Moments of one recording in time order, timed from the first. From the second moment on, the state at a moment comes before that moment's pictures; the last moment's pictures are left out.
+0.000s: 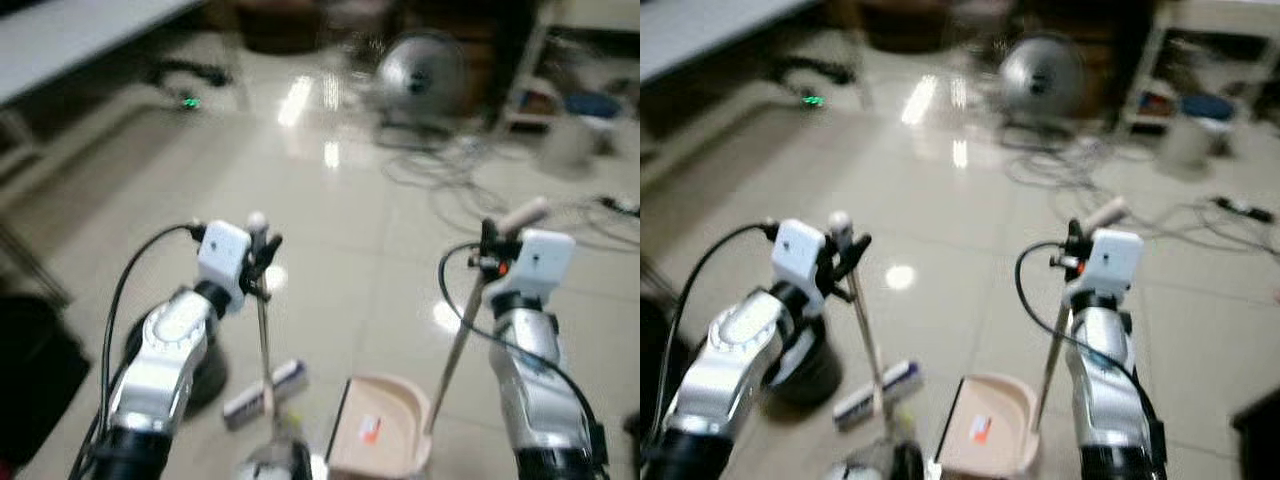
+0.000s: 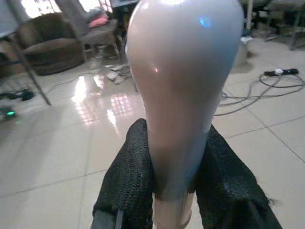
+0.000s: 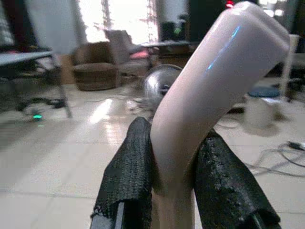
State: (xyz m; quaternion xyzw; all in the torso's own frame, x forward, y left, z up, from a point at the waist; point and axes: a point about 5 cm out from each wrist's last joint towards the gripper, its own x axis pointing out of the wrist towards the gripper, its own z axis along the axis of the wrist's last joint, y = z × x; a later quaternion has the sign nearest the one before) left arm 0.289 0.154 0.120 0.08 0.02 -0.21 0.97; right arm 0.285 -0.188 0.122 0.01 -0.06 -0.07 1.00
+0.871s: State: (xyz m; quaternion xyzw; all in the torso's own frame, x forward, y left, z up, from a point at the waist) left arm 0.303 0.149 0.138 0.10 0.00 -0.21 0.97; right arm 0.281 -0.190 0.124 0.01 -0.06 -0.07 1.00
